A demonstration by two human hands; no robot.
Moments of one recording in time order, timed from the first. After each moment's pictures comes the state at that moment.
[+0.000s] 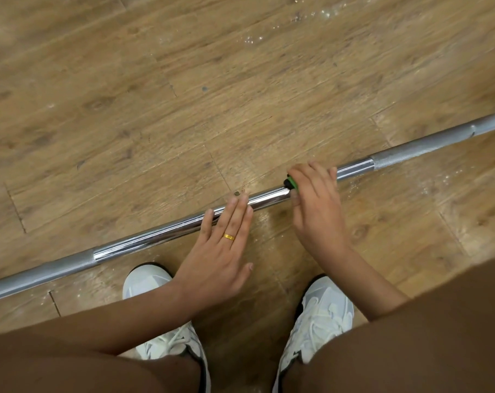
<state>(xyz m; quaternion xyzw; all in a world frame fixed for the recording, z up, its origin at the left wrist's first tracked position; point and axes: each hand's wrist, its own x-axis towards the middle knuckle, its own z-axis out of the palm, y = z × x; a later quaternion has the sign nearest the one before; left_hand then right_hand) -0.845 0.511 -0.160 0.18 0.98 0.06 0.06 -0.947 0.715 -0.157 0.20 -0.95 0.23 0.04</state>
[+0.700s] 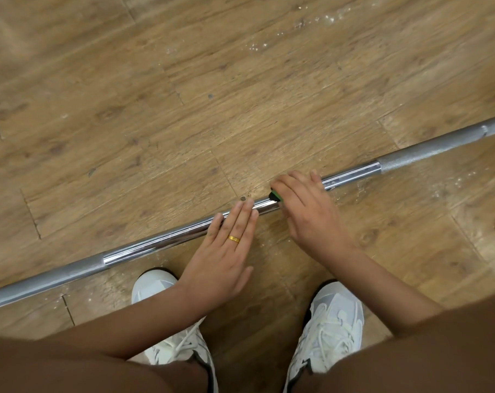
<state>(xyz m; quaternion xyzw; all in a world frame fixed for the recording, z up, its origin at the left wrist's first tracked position) -0.849 0.508 -0.155 0.19 0.98 0.02 0.07 -0.953 0.709 -0.160 0.33 -0.92 0.19 0.02</state>
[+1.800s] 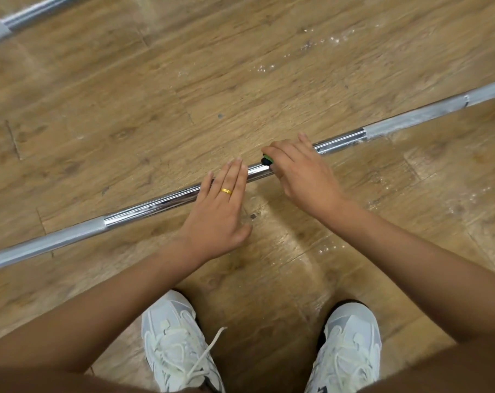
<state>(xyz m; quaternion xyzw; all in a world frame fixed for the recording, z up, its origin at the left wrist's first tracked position) -0.946 0.471 -0.147 0.11 0.99 0.07 0.11 -1.048 0.662 -0.149 0.33 -0.93 0.16 0.02</state>
